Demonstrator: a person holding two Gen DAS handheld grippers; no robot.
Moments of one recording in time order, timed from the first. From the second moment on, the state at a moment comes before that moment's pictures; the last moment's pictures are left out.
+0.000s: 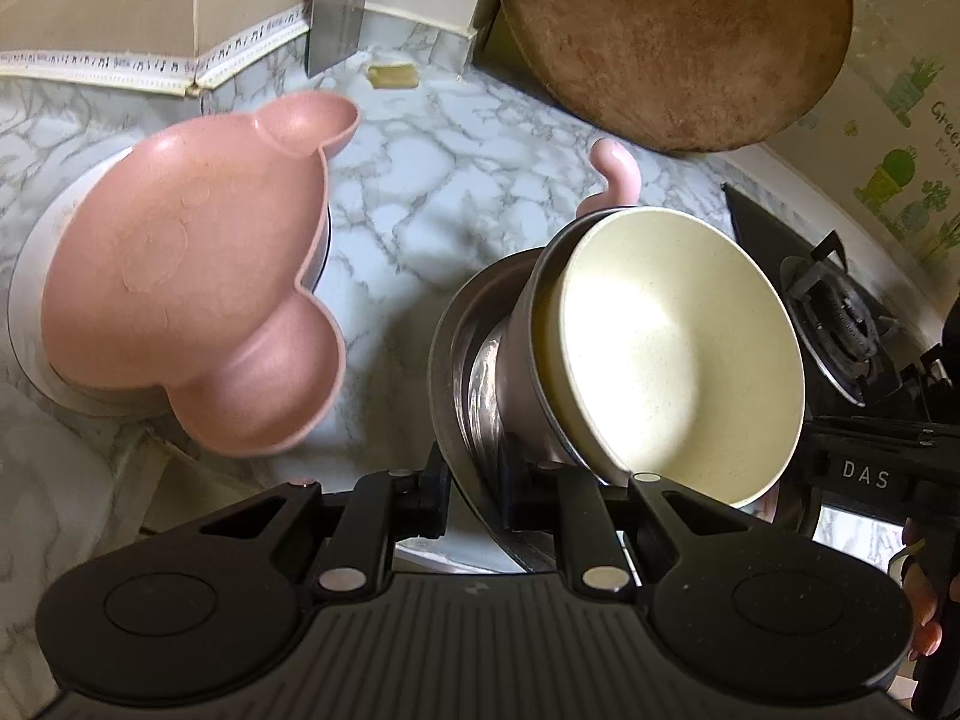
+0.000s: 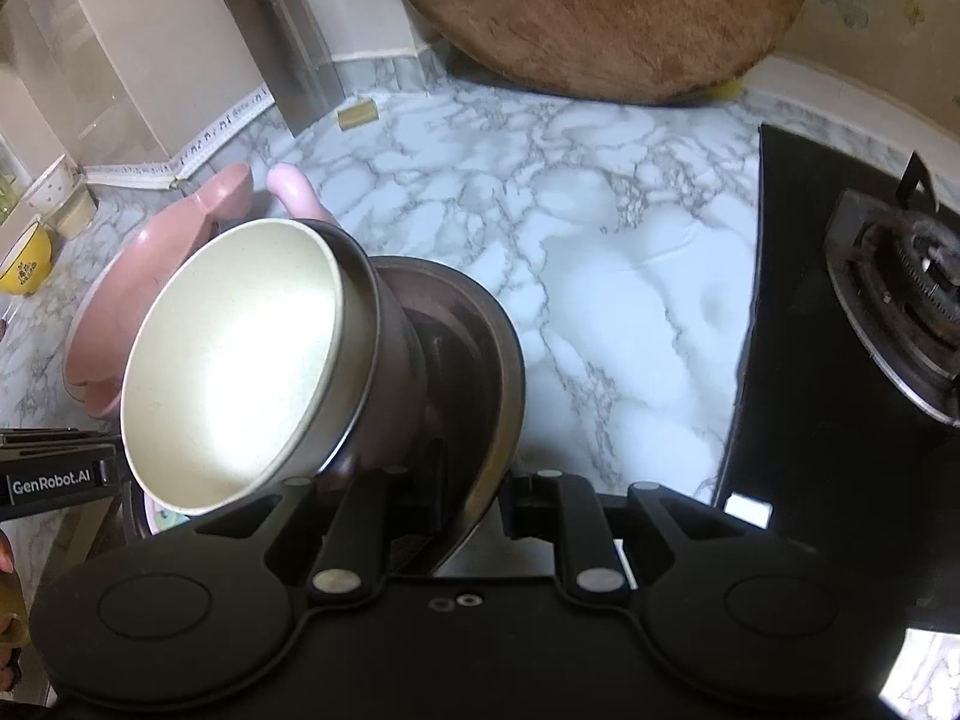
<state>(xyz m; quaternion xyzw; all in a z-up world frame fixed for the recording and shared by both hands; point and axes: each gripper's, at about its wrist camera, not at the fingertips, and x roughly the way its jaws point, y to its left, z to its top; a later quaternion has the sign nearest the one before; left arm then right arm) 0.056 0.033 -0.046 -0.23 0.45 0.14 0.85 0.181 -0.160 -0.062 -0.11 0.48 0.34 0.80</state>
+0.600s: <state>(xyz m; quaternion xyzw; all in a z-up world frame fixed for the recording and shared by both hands) 0.030 0.101 0.017 -0.22 0.38 0.18 0.88 0.161 -0.084 -0.002 -0.11 0.40 0.38 0.83</state>
